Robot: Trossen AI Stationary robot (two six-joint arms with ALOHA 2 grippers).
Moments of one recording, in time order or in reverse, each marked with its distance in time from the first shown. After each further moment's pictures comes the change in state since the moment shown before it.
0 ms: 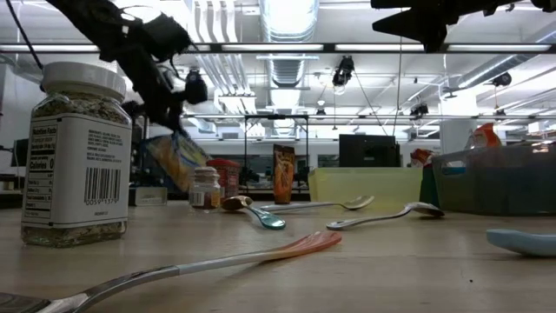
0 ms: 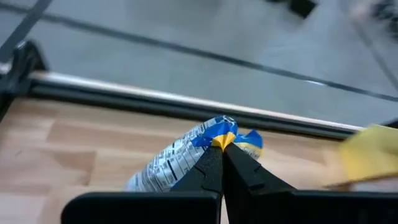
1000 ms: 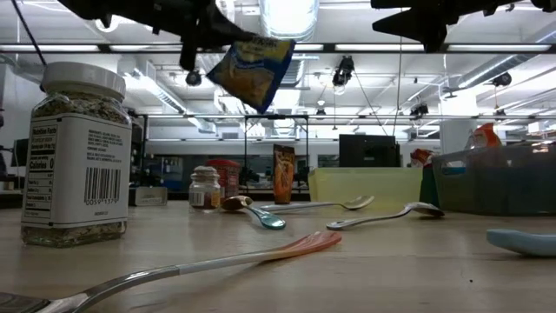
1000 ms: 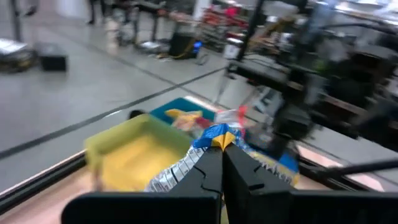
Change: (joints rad) left arm -0.468 -0.041 -0.013 0.609 0.285 0.587; right arm 0.000 0.000 0.000 0.000 0.000 0.000
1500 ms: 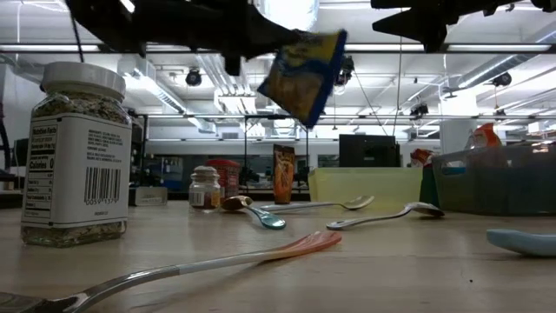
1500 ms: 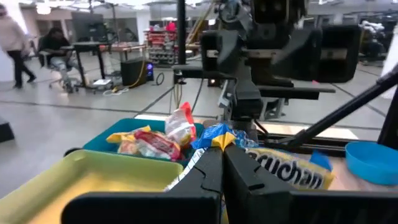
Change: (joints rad) left arm -0.122 0.392 0.019 0.471 0.087 0.290; right arm 0.000 0.000 0.000 -0.001 0.000 0.000
